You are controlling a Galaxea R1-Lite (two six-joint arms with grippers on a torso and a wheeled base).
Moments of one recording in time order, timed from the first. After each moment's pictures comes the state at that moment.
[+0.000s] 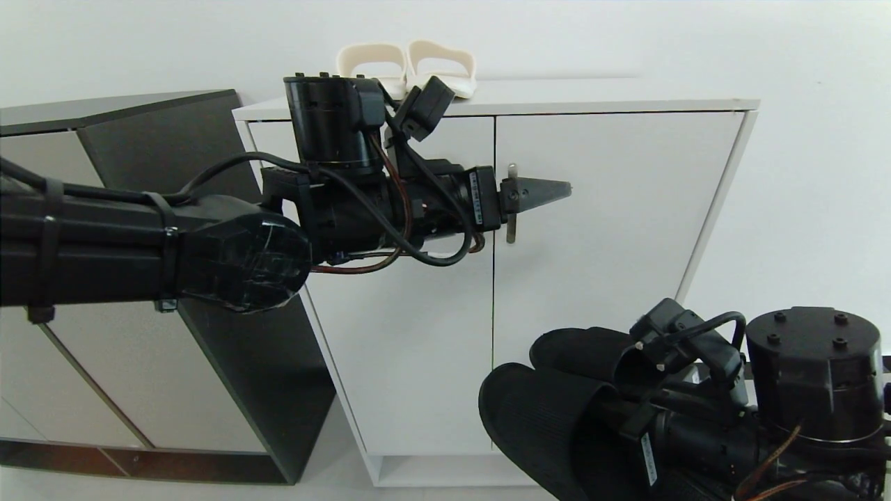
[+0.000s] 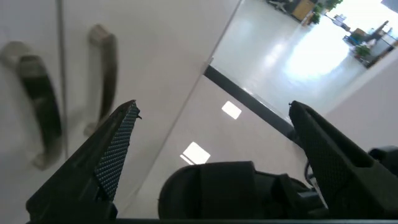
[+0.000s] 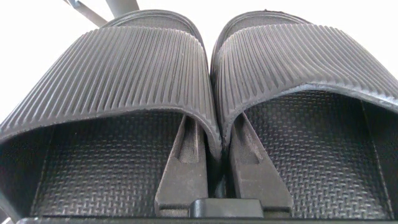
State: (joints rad) left arm -0.61 1.84 -1.39 -0.44 -0.48 -0.31; right arm 0.82 1.51 -0.55 -0.56 -0.10 0.06
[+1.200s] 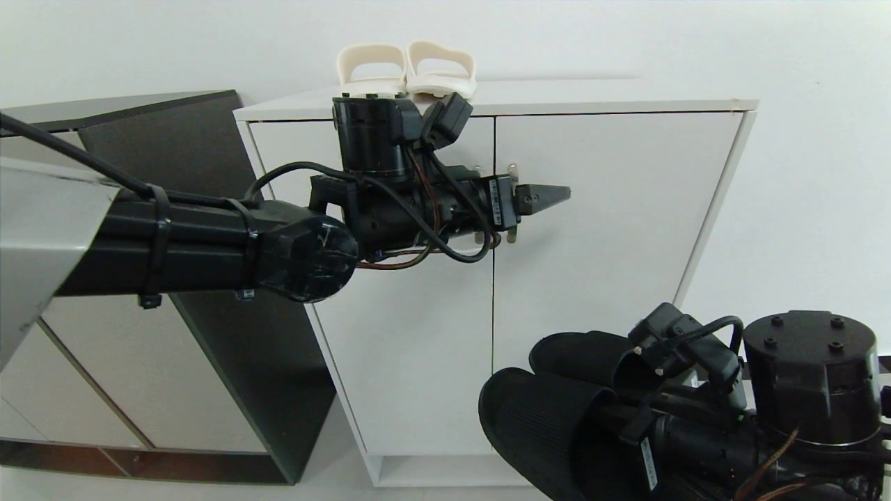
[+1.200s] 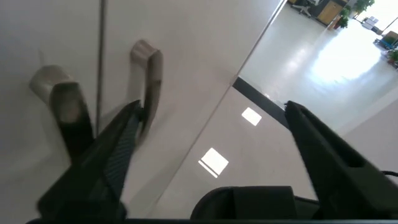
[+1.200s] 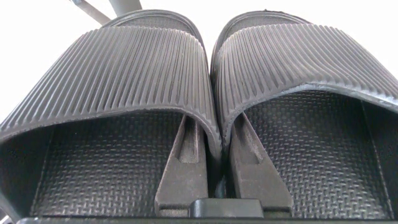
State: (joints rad) left arm -0.60 1.97 -1.50 -0.44 -0.38 -0.27; right arm 0.82 1.51 -0.54 -0.56 -0.10 0.06
